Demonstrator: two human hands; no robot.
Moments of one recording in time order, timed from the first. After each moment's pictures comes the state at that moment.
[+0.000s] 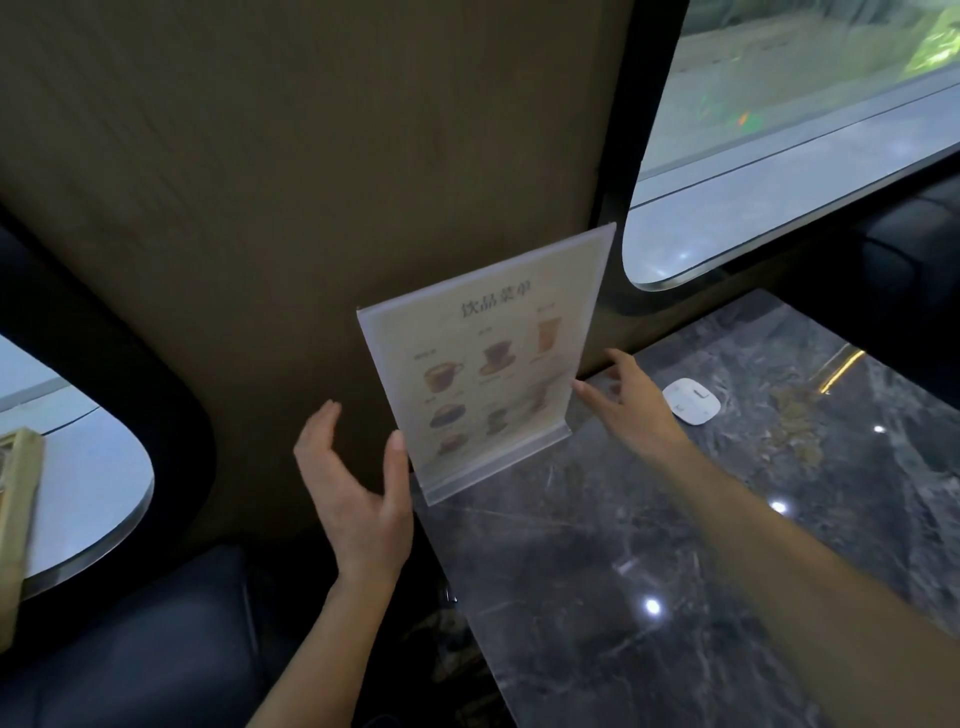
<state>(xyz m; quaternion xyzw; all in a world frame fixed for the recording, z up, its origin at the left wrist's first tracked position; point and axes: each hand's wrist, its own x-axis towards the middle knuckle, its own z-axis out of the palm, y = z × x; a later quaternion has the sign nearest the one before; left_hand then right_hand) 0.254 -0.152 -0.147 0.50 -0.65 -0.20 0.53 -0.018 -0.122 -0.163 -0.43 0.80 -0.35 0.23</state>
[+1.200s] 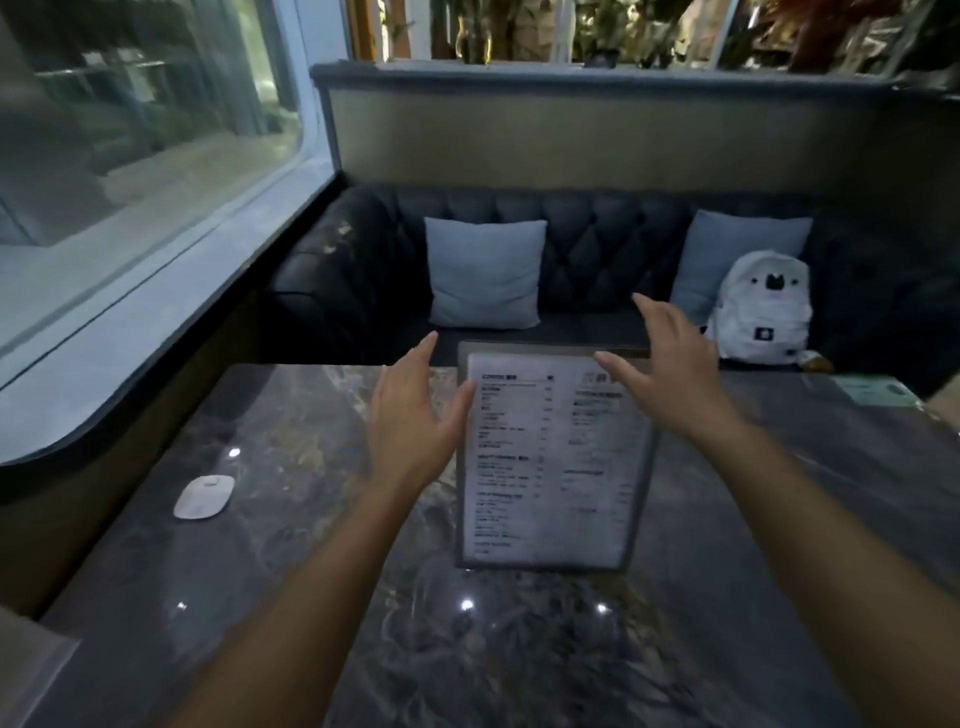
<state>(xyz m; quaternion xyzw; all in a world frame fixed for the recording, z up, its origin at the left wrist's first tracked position) -0.079 0.135 -0.064 -0.03 -0.88 -0.38 0.26 -0.113 0.385 -0.018 -0.07 0.95 -0.21 -0.20</state>
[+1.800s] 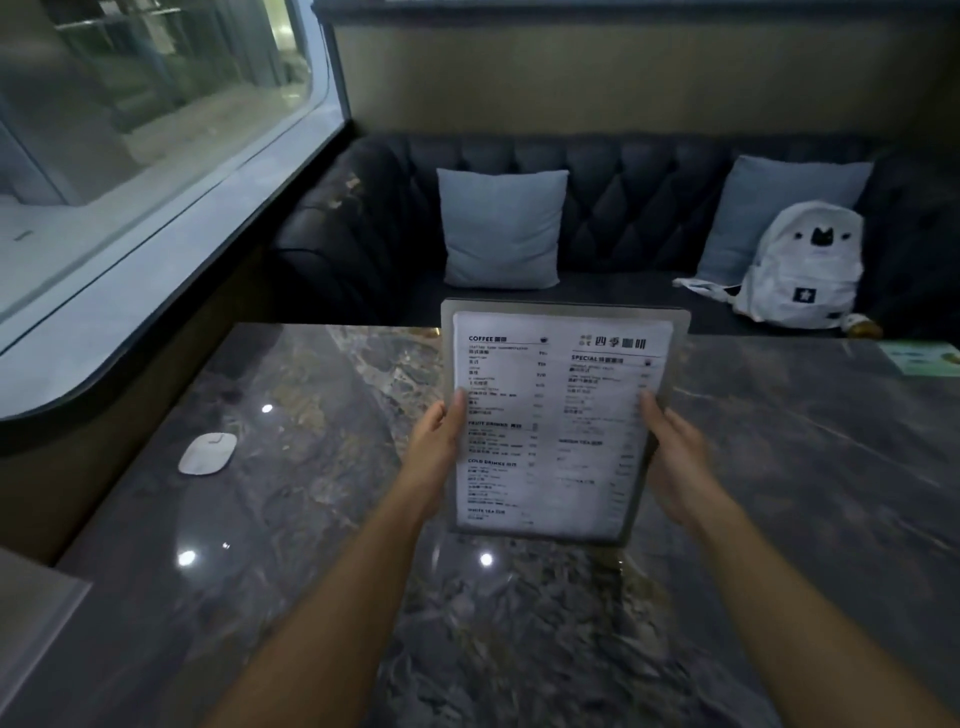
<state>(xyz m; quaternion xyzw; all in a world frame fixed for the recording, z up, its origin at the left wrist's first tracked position) -0.077 0.168 -0.141 0.09 -0.64 -0.77 -0.01 -0.091 0.414 -0.140 0.08 0.60 -0.80 0.05</state>
